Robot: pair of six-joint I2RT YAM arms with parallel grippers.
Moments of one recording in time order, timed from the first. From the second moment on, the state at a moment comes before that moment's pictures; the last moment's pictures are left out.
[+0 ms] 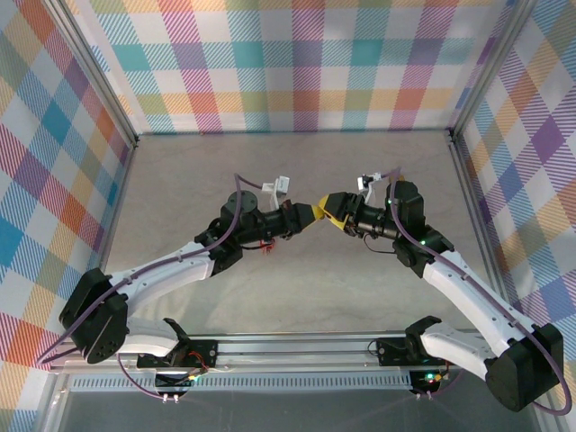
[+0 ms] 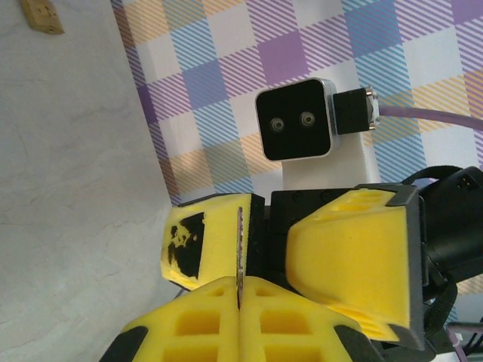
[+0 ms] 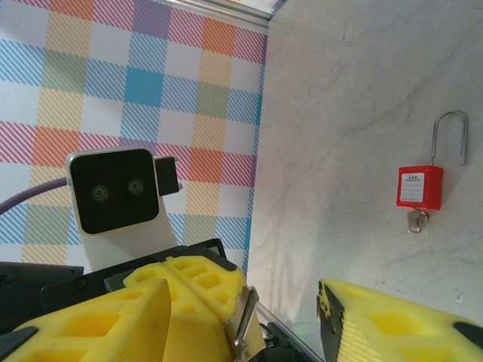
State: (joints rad) left arm -0.77 1.33 0.86 0.38 0.46 -1.17; right arm 0.48 1.02 0.81 -0.08 -0.58 1.11
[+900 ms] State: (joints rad) left arm -0.78 1.35 0.81 0.41 0.47 -1.19; right arm 0.48 1.01 0.73 -0.02 -0.55 1.17
